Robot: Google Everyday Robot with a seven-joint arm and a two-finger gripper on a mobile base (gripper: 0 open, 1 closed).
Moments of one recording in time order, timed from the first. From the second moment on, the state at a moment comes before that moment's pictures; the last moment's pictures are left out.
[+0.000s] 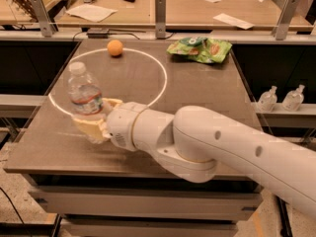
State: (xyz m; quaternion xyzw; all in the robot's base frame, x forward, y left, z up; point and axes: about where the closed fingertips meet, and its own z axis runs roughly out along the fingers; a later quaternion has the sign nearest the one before) arm 0.491 0.144 0.879 -0.38 0.67 0.32 0.55
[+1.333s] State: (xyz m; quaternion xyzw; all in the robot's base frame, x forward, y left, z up) arm 0.523 0.025 0.875 -0.24 0.75 0.15 0.60
